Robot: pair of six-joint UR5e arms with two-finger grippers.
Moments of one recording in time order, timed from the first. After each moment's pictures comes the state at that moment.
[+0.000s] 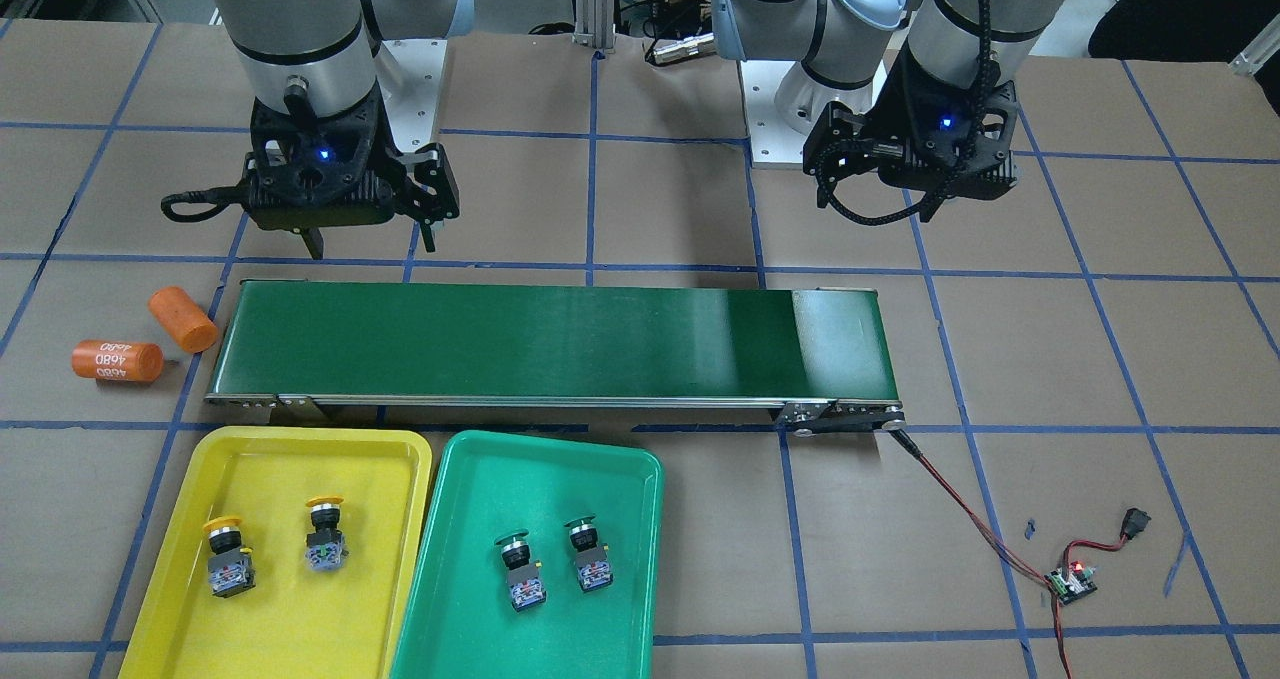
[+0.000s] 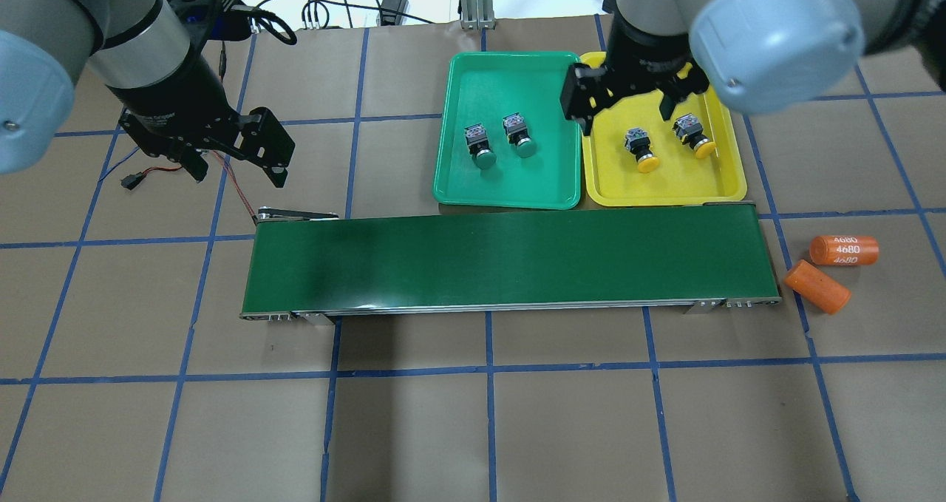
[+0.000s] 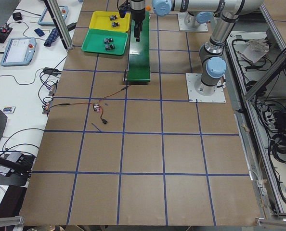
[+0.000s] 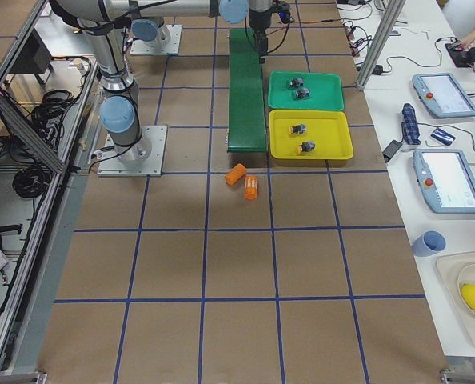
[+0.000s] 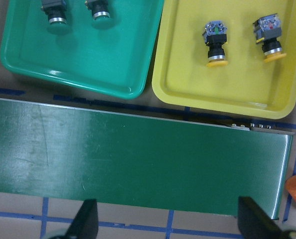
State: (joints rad) left arm -1.55 -1.54 -1.61 -1.61 1.58 0.17; right arm 1.71 -1.54 1.62 -1.70 -1.62 0.00
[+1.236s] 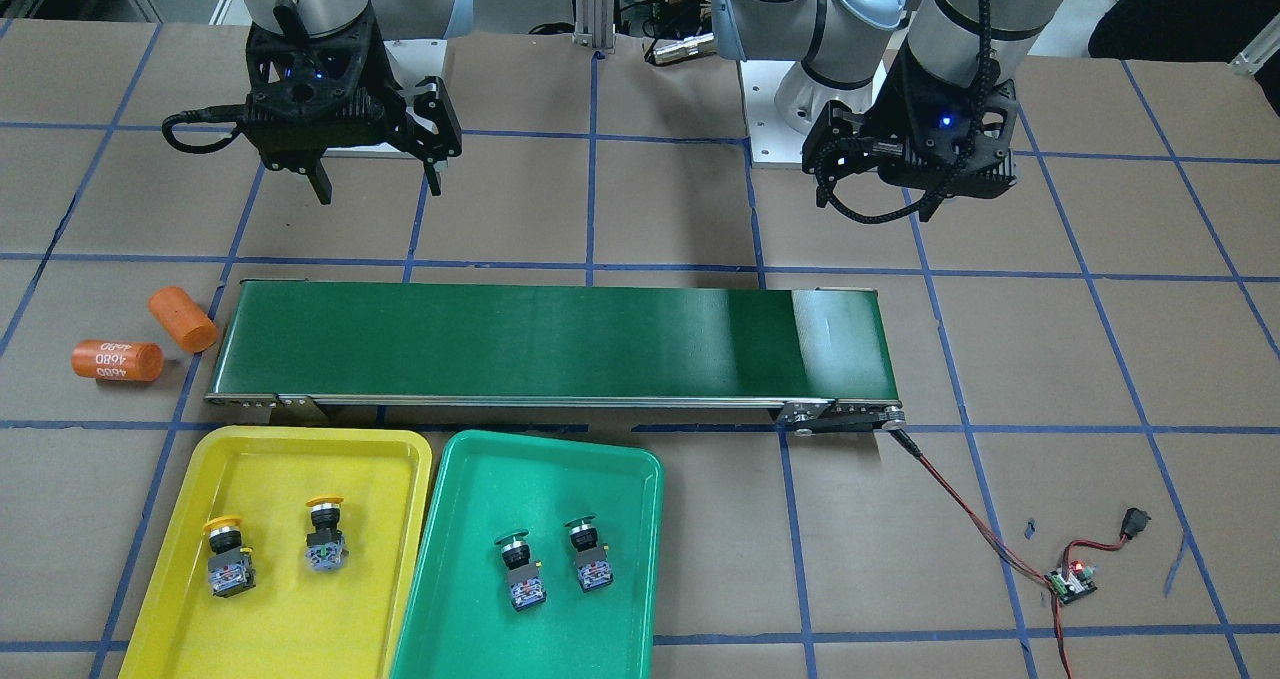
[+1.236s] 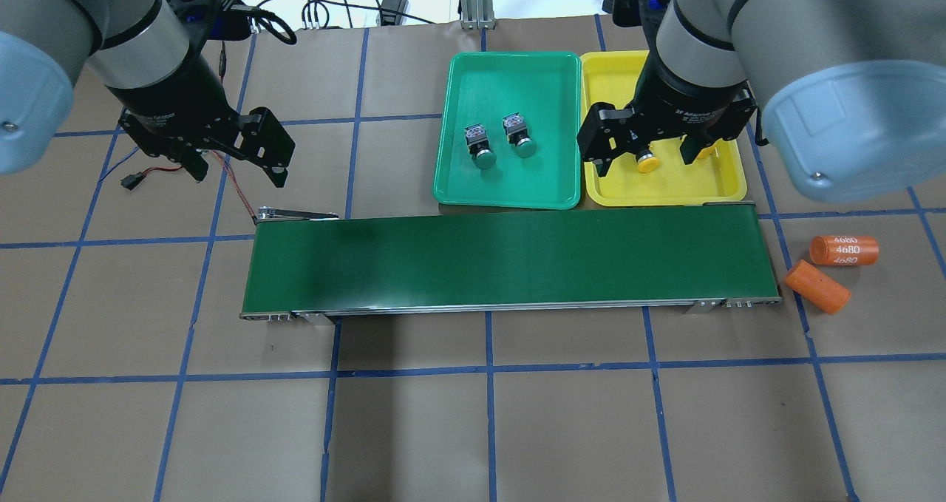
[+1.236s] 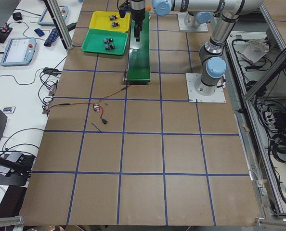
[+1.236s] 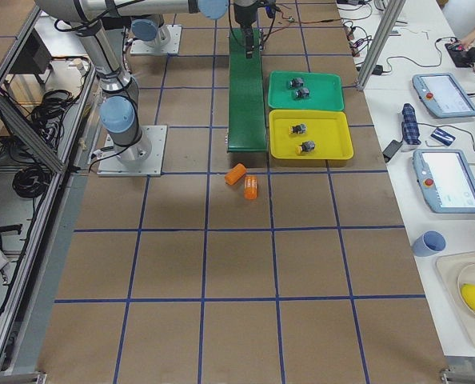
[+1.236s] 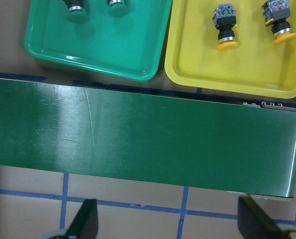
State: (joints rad) left arm -1.55 -1.54 -1.61 -1.61 1.58 0.17; right arm 1.70 -1.63 1.66 -1.67 -1.56 0.01
